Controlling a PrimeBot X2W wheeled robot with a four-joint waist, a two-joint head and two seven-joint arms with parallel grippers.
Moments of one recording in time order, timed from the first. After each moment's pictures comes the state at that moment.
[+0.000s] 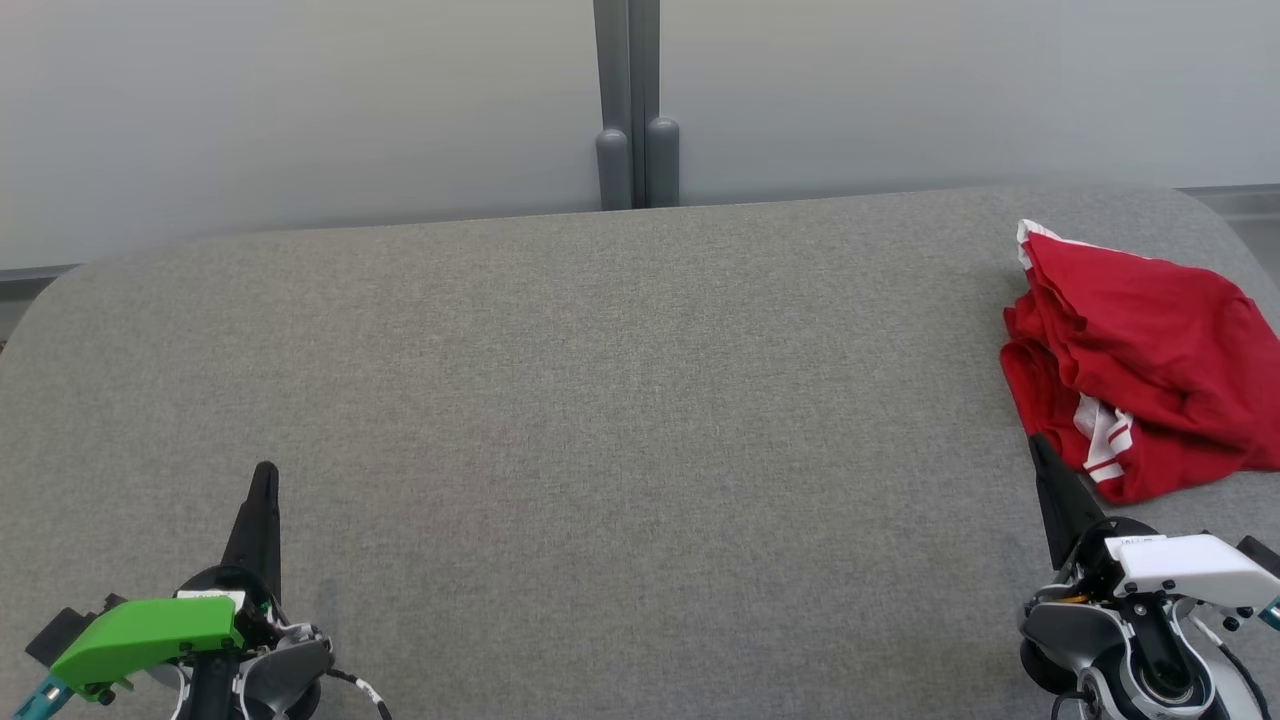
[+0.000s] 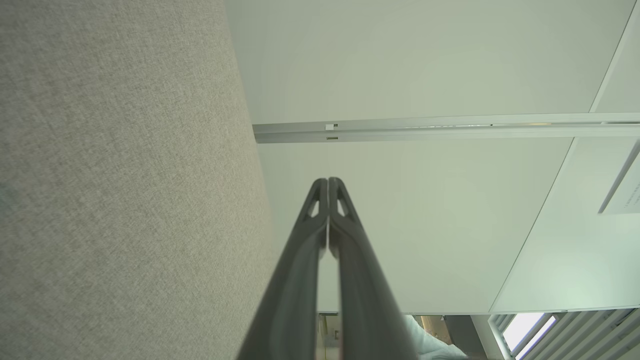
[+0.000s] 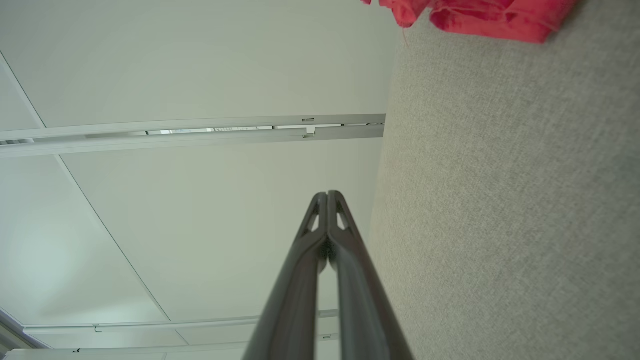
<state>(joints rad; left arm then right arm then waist) -0.11 0.05 0.12 0.25 -1.61 -0.13 0.11 -0.11 -0.05 -0.11 0.25 1.61 0.13 0.11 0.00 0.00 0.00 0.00</state>
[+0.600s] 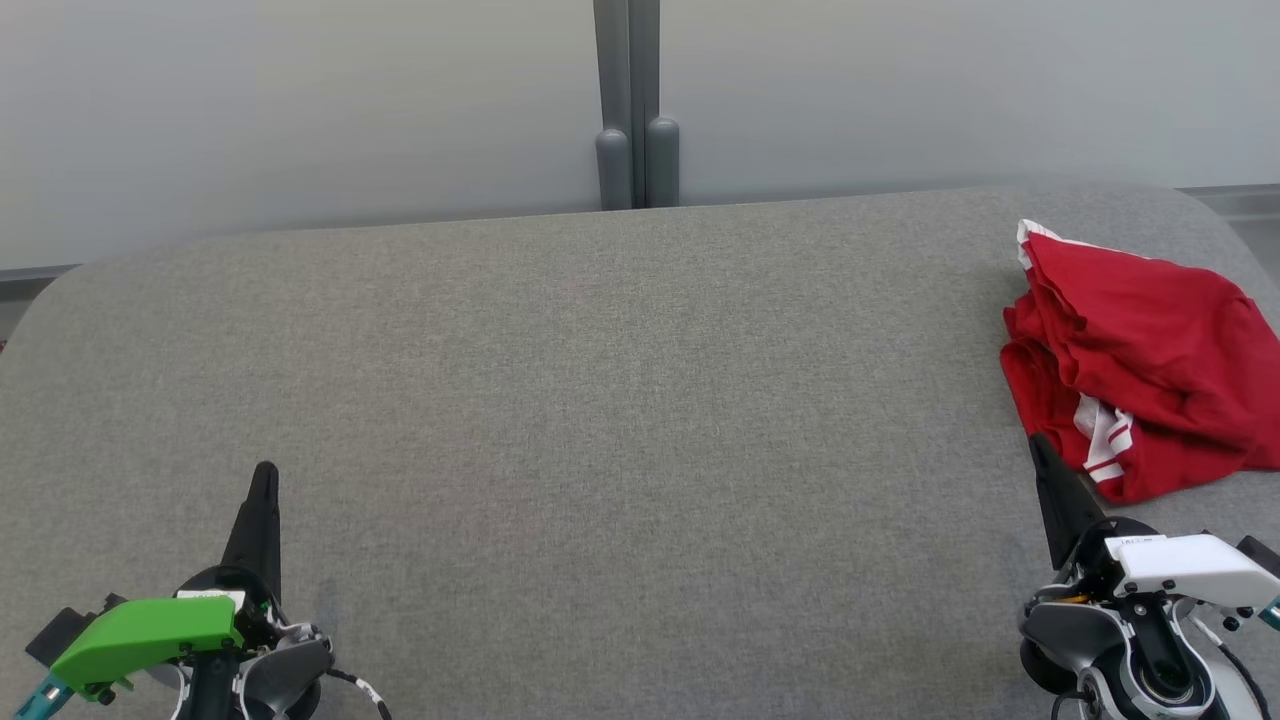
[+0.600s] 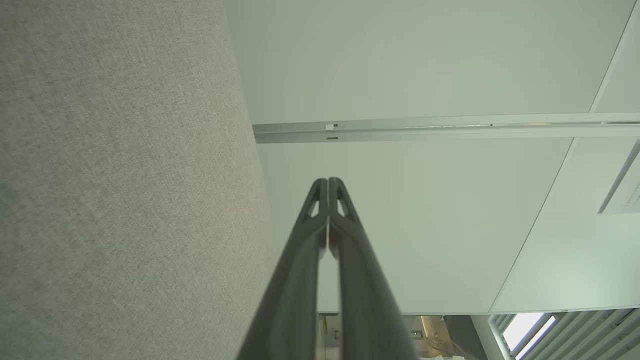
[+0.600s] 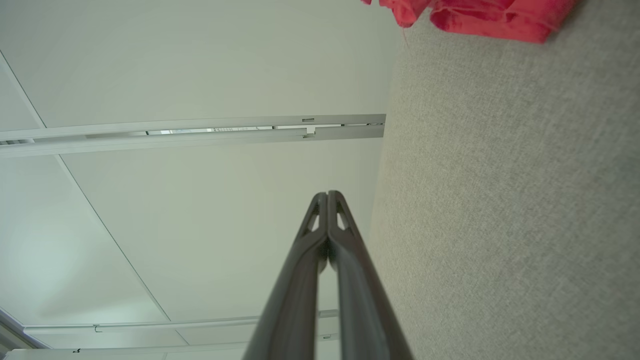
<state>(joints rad) -0.11 0.05 0.12 0.25 -1.61 -0.13 0.11 -0.11 -0.05 -0.11 0.25 1.61 0.13 0.11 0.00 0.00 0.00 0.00</state>
